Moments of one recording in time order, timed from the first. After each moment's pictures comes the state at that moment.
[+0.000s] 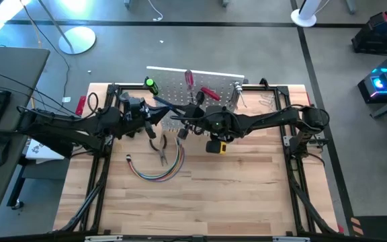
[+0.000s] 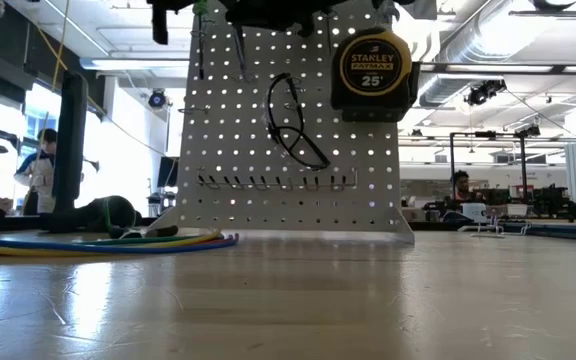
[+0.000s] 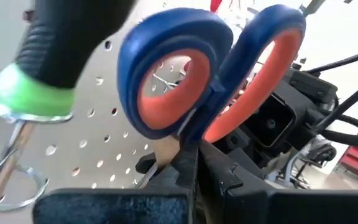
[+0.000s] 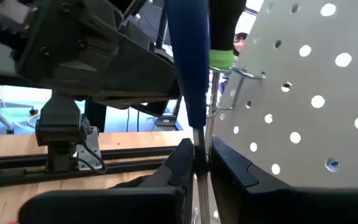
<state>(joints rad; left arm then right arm) -0.03 0.93 0.64 0.43 -0.44 -0.36 0.01 1.80 1.37 0.39 0.42 -0.22</state>
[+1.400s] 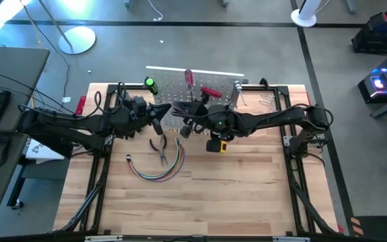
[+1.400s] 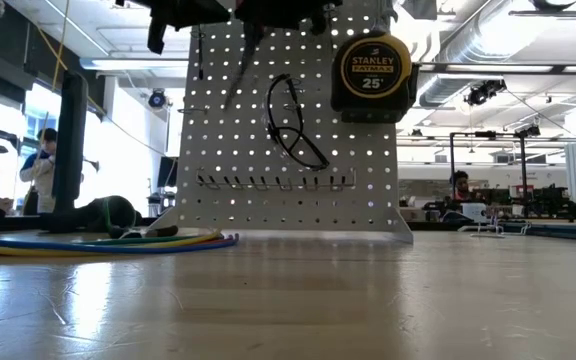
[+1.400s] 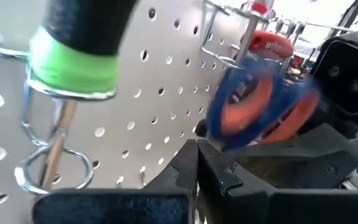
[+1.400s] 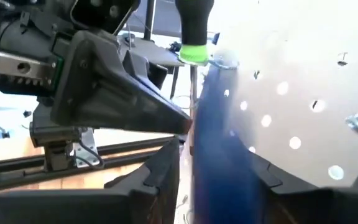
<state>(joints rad) -0.03 1.01 0.72 0.26 -0.59 -0.35 0.01 1.74 1.37 0.30 0.49 -0.13</state>
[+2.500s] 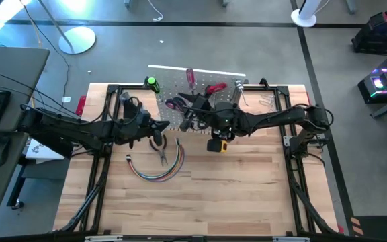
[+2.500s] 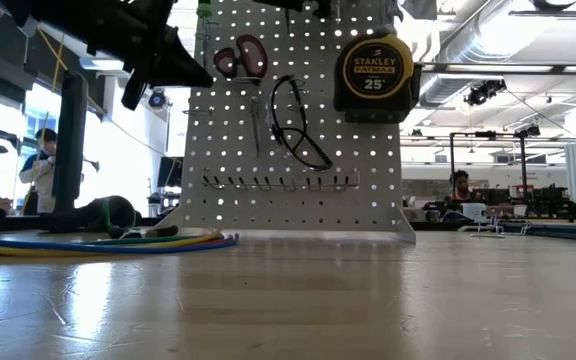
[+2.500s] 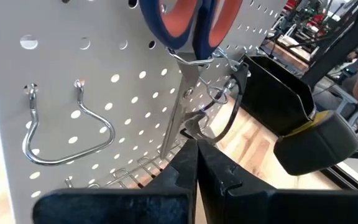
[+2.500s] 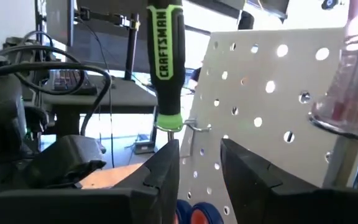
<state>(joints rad) -0.07 0.98 0.54 0.13 -0.54 -0.64 0.00 1.74 1.37 0.49 0.55 -0.22</state>
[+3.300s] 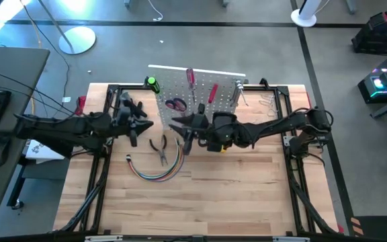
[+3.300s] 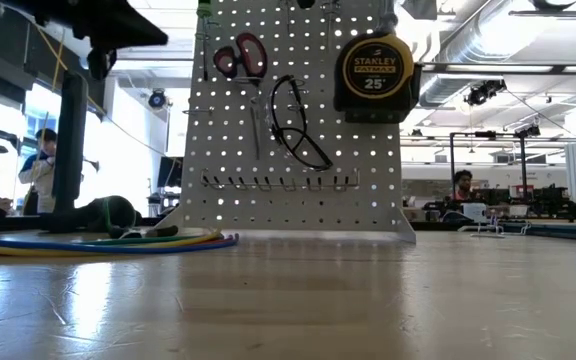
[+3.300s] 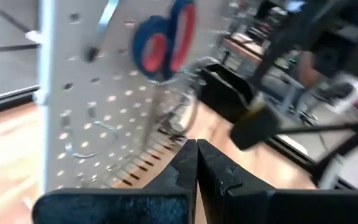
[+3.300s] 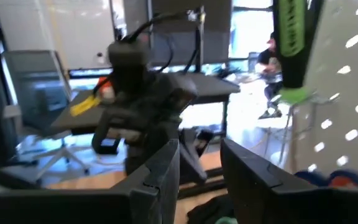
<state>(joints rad) -0.07 0.59 0.54 -0.17 -0.39 -0.53 0.12 1.74 1.37 0.43 0.41 0.00</state>
